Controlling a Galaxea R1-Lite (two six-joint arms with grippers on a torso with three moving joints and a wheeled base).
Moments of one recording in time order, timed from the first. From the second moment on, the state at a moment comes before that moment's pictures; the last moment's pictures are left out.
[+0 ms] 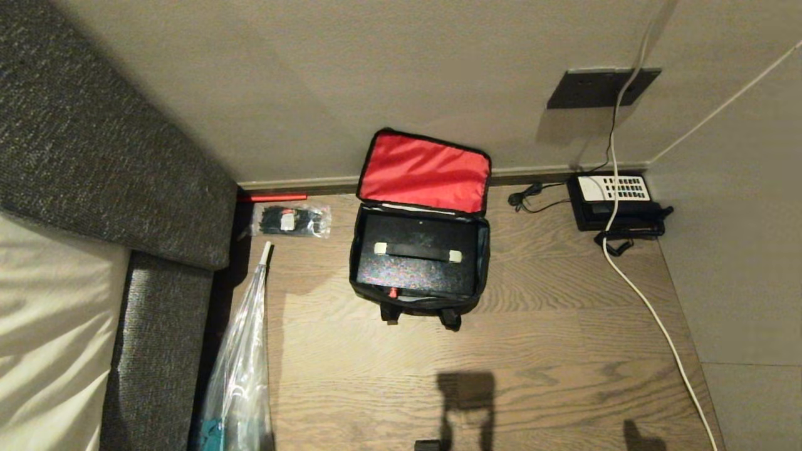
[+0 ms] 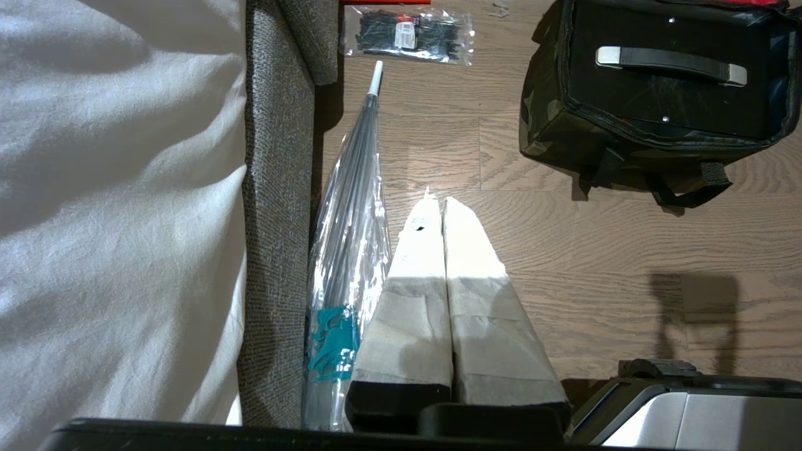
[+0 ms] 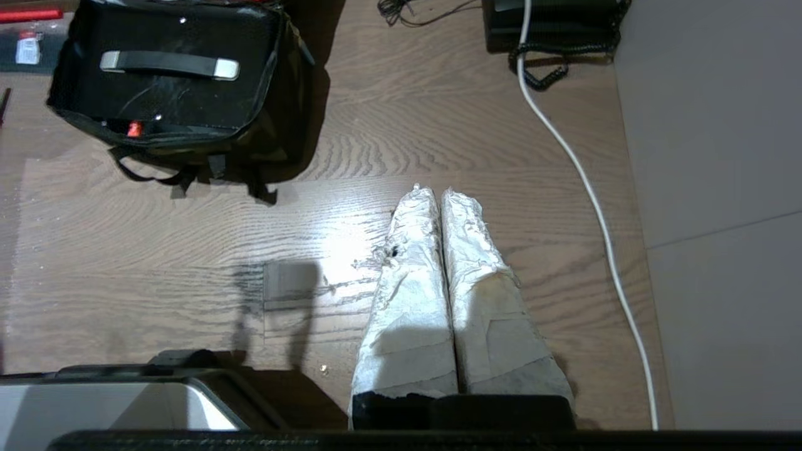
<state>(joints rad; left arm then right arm) 0.00 0.00 0.00 0.00 0.00 0.00 0.00 0.00 0.00 -0.04 0.00 0.01</state>
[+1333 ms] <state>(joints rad) 0.00 0.00 0.00 0.00 0.00 0.00 0.00 0.53 -1.04 0.93 0.16 0.29</state>
